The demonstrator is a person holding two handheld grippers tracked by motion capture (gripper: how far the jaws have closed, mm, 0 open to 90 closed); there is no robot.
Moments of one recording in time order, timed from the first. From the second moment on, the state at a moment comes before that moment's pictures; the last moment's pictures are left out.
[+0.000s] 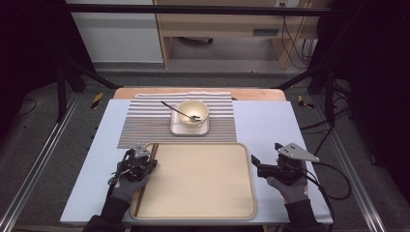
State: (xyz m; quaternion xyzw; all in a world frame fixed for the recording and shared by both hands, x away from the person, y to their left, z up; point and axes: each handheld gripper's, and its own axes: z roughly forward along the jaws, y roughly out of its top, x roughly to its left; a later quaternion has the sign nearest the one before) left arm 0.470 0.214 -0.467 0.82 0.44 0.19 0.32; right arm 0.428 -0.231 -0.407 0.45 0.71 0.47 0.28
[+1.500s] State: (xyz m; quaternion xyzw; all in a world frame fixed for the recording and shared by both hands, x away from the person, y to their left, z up) left arm 0.462 0.220 -0.437 0.79 0.42 0.21 0.40; right arm 0.428 -0.229 -0.409 0.44 0.71 0.47 0.28
